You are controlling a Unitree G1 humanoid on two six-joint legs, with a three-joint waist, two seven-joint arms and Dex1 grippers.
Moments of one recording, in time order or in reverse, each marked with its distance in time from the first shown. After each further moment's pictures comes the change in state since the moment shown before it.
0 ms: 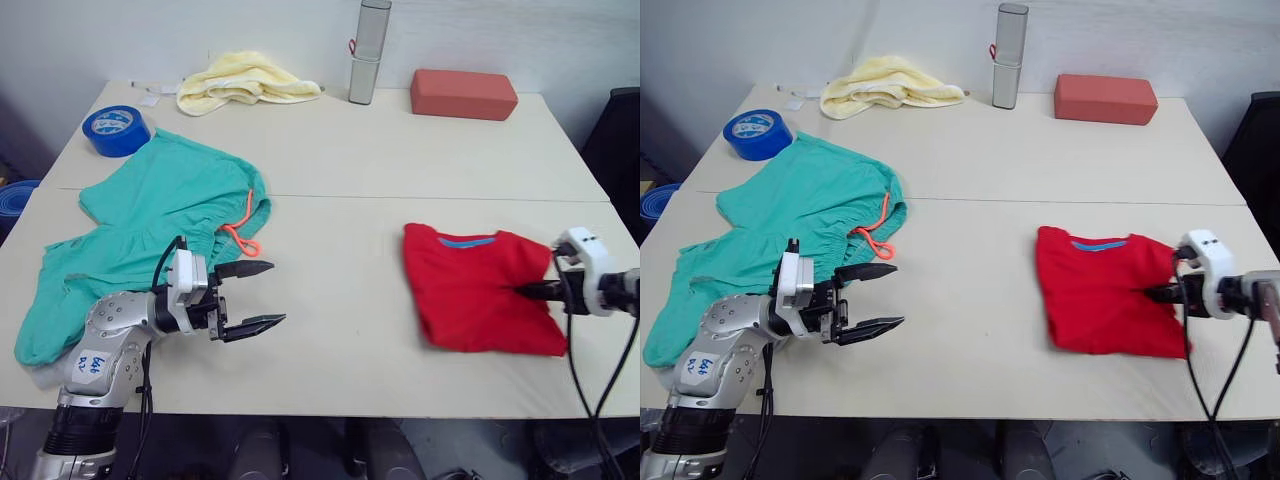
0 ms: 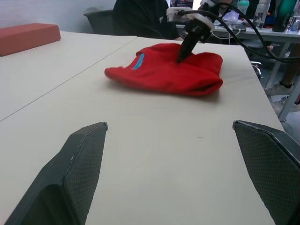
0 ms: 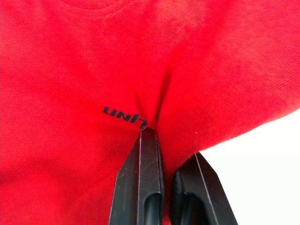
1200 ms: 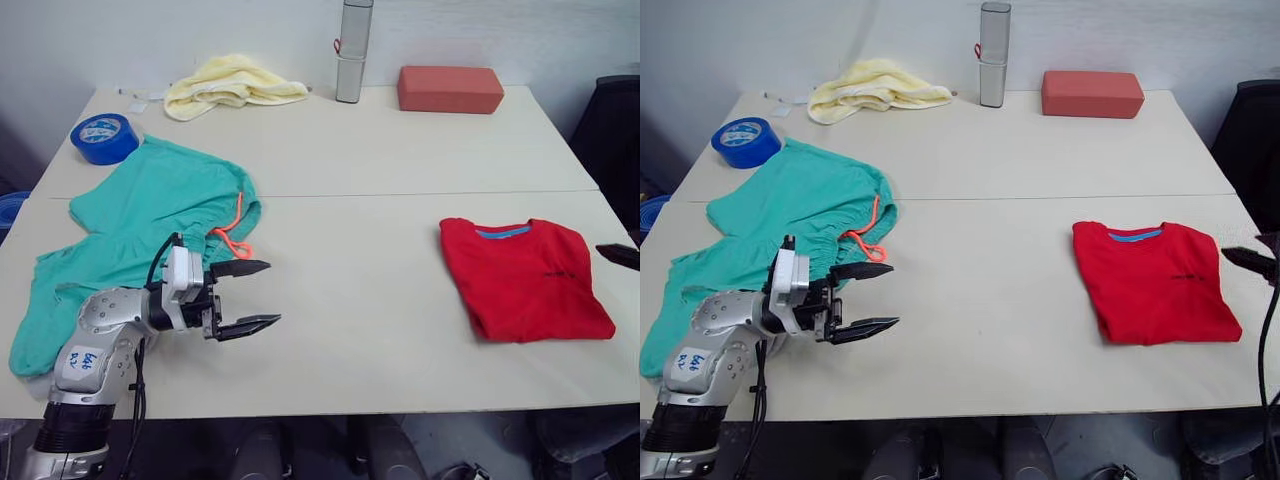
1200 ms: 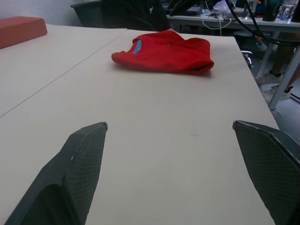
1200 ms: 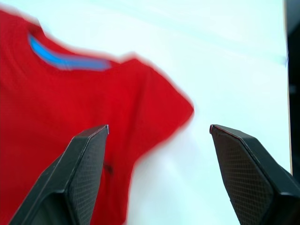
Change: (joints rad) left arm 0.025 0.038 0.025 -0.015 -0.013 0.033 -0.014; right arm -0.030 0.017 -0.350 0.245 -0.042 -0.581 0.118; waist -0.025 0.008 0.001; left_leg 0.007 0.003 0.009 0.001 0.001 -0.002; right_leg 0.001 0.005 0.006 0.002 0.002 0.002
